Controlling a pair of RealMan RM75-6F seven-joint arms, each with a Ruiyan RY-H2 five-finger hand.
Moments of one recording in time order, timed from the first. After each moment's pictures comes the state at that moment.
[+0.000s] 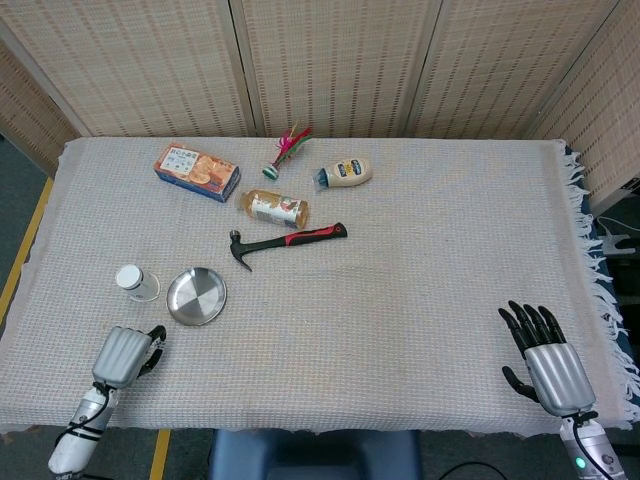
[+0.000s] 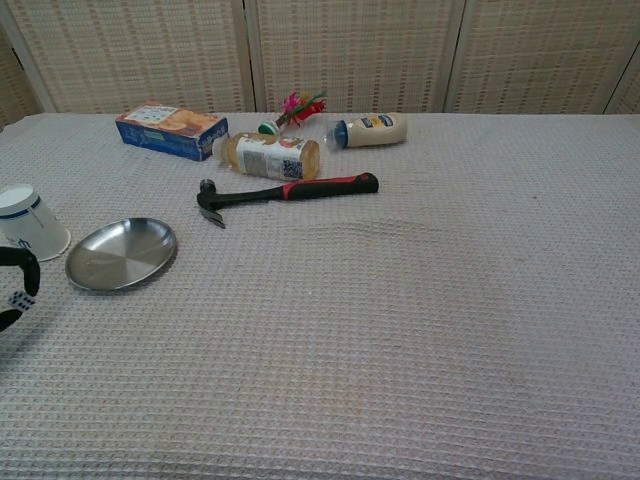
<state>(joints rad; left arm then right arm) -0.29 -1.58 0.00 -1.09 1.61 1.35 0.13 0.07 -1.17 -0.03 -1.65 -1.60 1.43 -0.19</state>
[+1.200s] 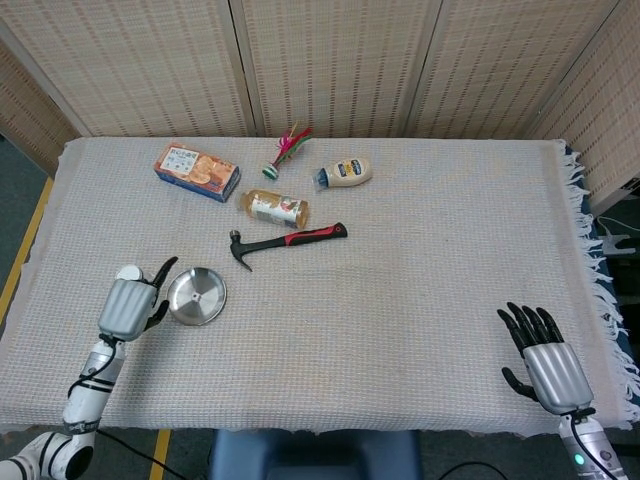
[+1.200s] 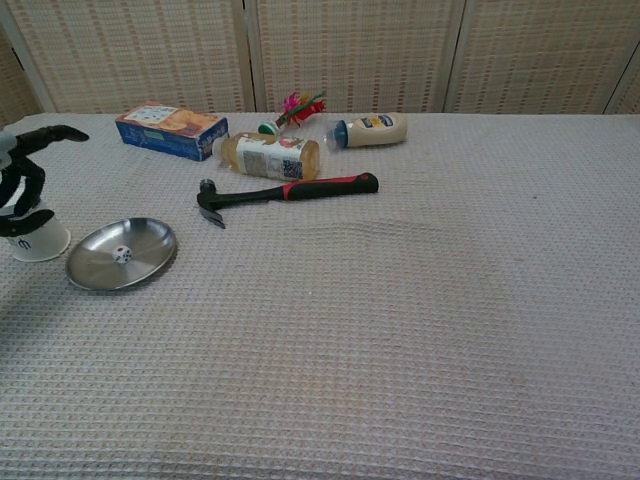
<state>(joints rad) -0.42 -1.47 -0.13 -1.27 1.46 1.31 0.20 0.08 -1.17 -0.04 -1.65 -1.57 1.39 -0.19</state>
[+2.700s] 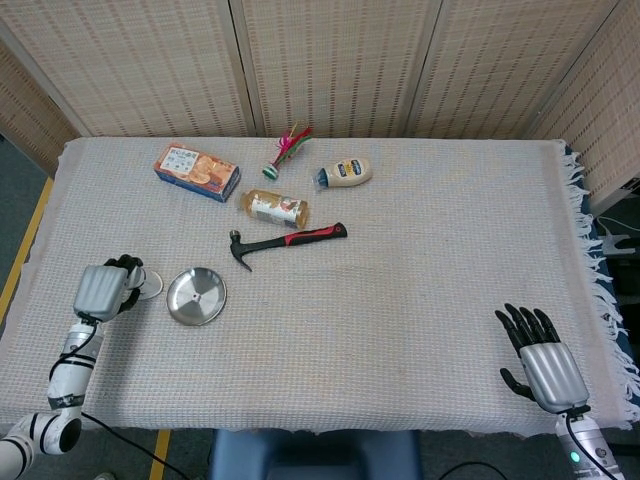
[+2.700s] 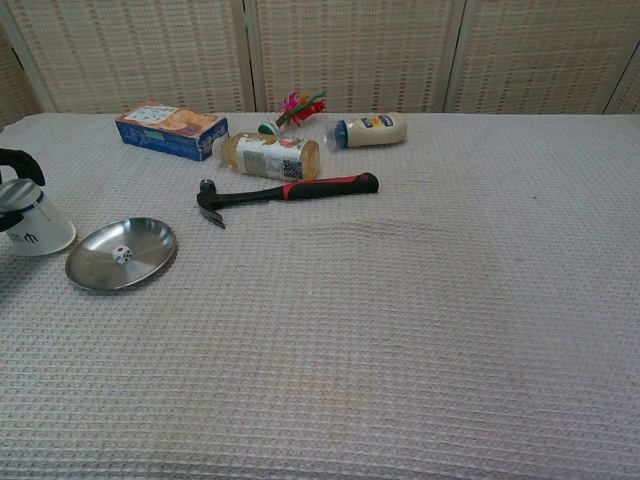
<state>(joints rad) -0.49 -1.52 -0.15 -1.03 1.31 1.13 0.16 0.09 -1.17 -0.04 -1.66 -1.54 1.36 -0.21</state>
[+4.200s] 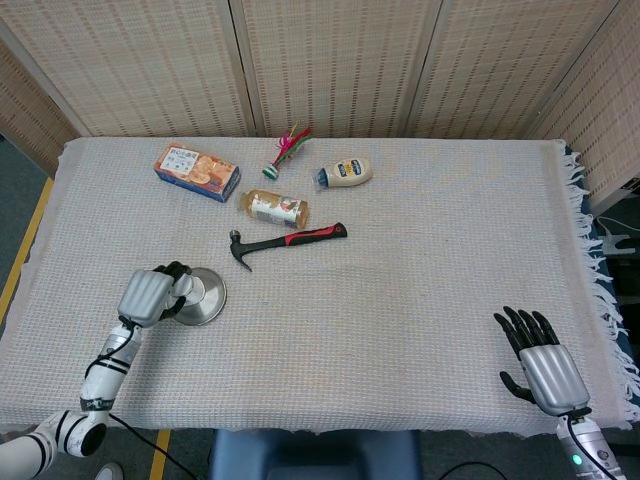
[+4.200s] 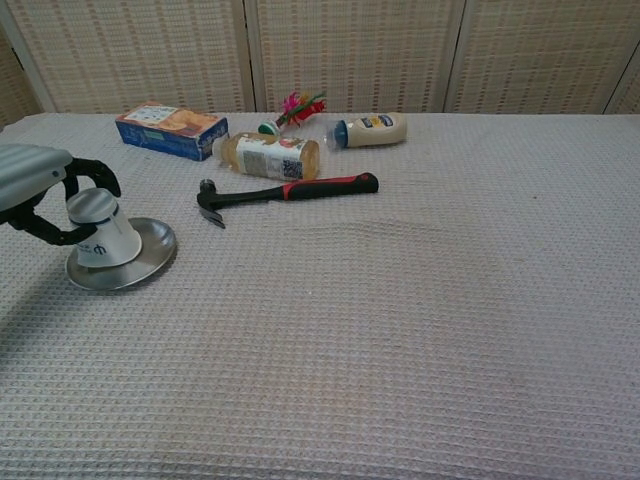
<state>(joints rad) -0.55 -1.55 -0.12 -1.15 1.37 1.12 0.15 0.09 -1.15 -0.05 -1.68 -1.55 1.35 -0.20</state>
